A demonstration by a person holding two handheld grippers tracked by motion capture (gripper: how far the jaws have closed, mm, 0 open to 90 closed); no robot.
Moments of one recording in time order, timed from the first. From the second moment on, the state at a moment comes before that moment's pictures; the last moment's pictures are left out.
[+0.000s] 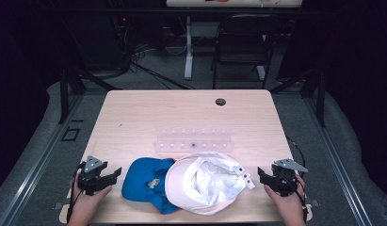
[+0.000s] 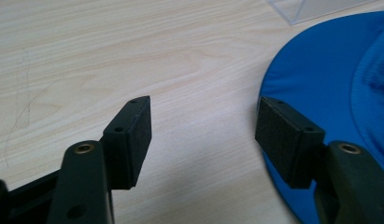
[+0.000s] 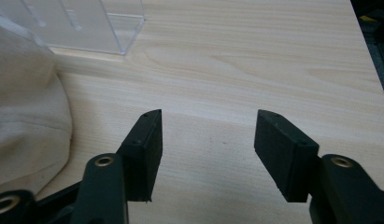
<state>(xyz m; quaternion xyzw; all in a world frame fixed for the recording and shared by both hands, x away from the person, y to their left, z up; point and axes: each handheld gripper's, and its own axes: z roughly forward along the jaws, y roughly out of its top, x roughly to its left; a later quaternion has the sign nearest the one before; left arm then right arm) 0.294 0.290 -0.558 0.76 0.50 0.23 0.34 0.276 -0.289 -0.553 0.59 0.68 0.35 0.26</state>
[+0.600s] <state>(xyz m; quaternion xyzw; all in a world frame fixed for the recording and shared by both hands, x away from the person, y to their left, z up) 0.284 0.287 -0.549 0.75 0.49 0.23 0.37 0.267 -0.275 -0.542 0.58 0.69 0.37 0.21</state>
